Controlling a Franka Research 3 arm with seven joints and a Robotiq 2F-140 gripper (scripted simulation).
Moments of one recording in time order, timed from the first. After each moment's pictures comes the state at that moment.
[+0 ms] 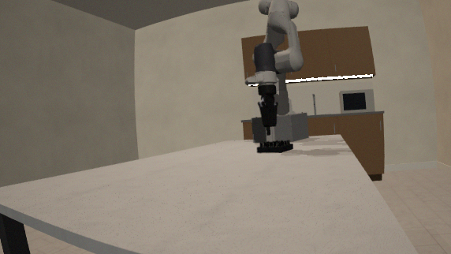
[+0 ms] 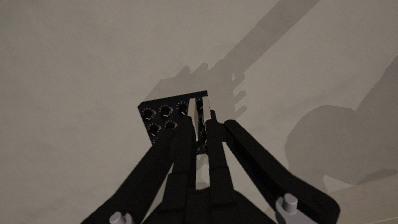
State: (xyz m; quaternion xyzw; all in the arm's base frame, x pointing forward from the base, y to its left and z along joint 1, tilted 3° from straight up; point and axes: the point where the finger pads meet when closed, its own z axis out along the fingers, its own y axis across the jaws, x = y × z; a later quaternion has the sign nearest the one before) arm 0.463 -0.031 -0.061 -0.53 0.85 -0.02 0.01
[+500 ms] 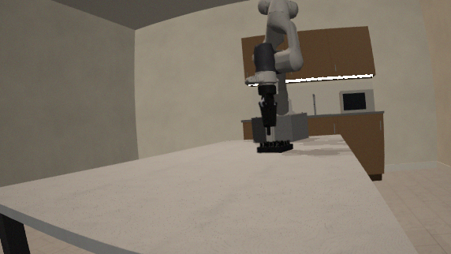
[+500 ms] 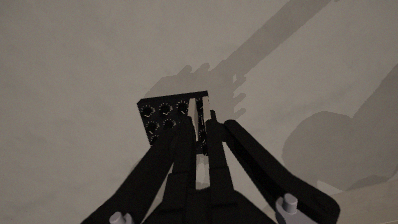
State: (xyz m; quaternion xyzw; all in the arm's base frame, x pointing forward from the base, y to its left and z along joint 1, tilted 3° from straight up) arm 0.463 -0.031 -0.061 -0.56 0.83 -0.02 0.01
